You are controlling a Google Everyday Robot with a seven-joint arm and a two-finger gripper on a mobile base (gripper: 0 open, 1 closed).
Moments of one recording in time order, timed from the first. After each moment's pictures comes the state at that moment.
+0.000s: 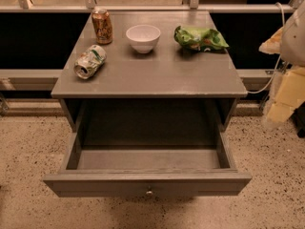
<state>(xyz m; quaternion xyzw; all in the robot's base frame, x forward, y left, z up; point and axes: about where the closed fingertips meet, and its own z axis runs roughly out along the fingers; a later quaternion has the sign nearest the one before) 0.438 -0.217 0.976 -0.60 0.78 -0.03 0.16</state>
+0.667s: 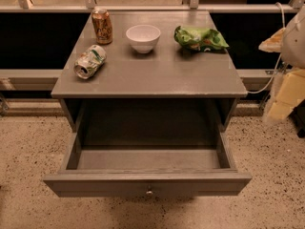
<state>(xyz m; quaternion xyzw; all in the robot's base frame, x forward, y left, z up) 0.454 -0.227 0.967 -0.61 0.77 -0.04 0.18</state>
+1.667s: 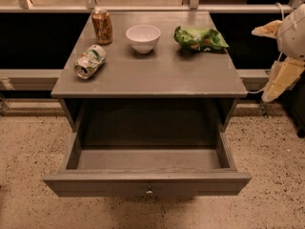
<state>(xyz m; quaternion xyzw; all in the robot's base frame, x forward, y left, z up) 0.552 -0.262 0.943 -0.68 0.68 -0.07 0.26</state>
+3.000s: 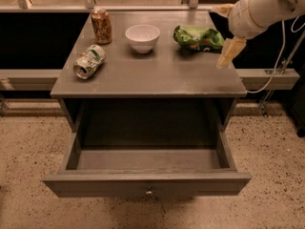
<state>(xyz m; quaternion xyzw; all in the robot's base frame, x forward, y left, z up) 0.710 -0.202 0.933 -0.71 0.59 -0.10 0.36</state>
